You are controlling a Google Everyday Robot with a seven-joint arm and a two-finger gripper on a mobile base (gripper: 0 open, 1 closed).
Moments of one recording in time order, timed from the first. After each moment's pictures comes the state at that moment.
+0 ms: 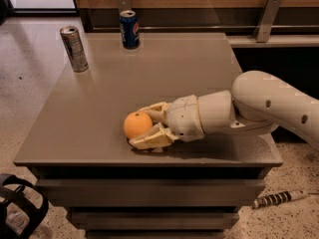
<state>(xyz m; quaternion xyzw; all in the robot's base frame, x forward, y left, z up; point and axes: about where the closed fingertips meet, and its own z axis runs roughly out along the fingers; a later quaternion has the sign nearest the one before) 0.465 0.038 0.829 -0.59 0.60 0.34 0.43</state>
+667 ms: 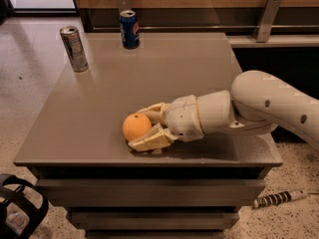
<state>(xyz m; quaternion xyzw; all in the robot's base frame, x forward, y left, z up) 0.464 0.040 0.829 -0.59 0.59 0.34 0.43</state>
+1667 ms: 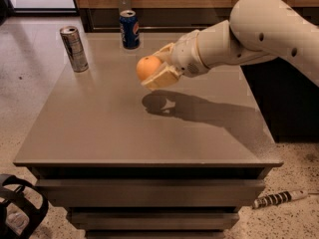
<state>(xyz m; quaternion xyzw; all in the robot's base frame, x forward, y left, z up) 0.596 0.006 0.899 -0.60 0.64 0.19 0.44</state>
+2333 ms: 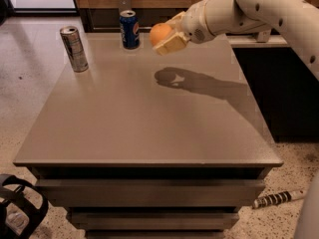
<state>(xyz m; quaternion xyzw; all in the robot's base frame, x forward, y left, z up) 0.714 -0.032 0.933 -0.57 0.65 0.15 0.48</state>
